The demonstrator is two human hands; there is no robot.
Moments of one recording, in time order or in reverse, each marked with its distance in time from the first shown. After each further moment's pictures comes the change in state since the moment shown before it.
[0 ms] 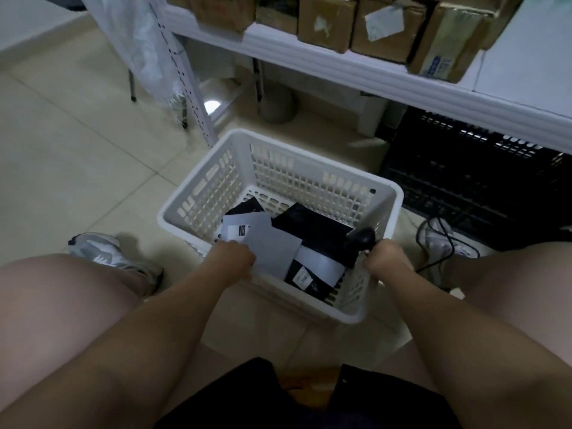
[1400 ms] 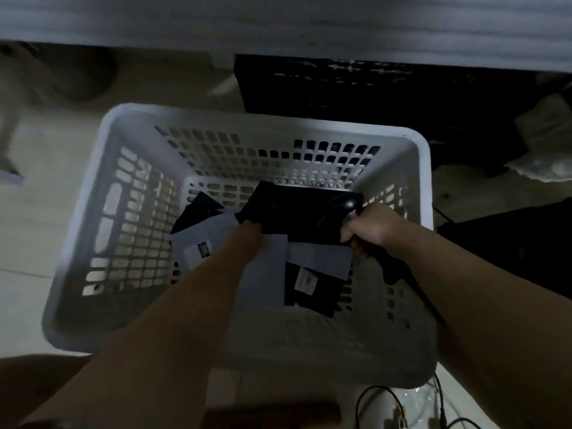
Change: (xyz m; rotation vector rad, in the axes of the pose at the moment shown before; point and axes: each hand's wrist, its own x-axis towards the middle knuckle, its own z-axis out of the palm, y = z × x) left_hand 0.345 0.189 -0.045 -0.442 -0.273 0.210; right_hand 0.154 0.147 -0.085 0.590 -0.256 0.341
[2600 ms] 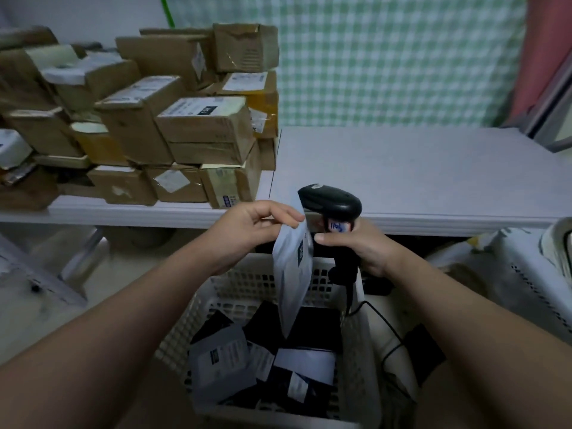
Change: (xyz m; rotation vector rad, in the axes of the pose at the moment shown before) left_hand -0.338 0.133 -0.209 -0.840 0.545 0.968; right_hand -0.216 -0.071 -0.098 0.557 -0.108 -0.939
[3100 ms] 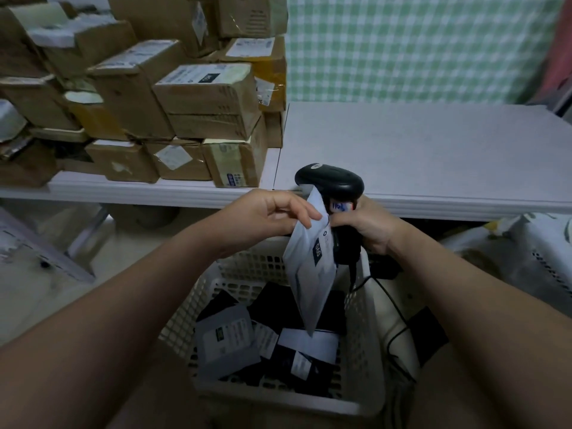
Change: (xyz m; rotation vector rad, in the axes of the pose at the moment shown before) left_hand -0.001 -0.001 0.000 0.142 -0.191 -0.065; right_hand 0.020 0.008 -0.001 -0.051 -0.023 0.051
